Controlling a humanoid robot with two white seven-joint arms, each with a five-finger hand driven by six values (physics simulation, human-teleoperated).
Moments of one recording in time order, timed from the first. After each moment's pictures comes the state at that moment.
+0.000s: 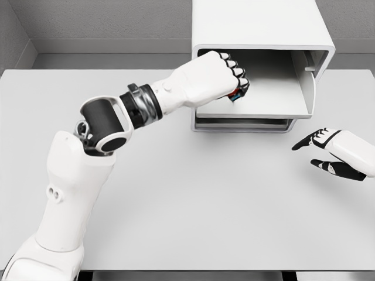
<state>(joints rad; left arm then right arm) -0.57 0.00 -0.32 -1.73 -1.04 -0.59 -0.61 0.13 -0.89 0.02 -1.70 0.22 -0.61 0.25</state>
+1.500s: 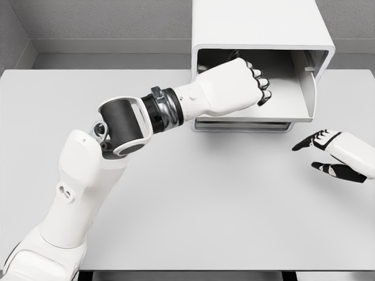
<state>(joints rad) -0.61 0.00 -0.44 -1.77 -1.12 -0.60 -0.61 0.14 -0.89 0.02 -1.70 0.23 -0.61 0.24</state>
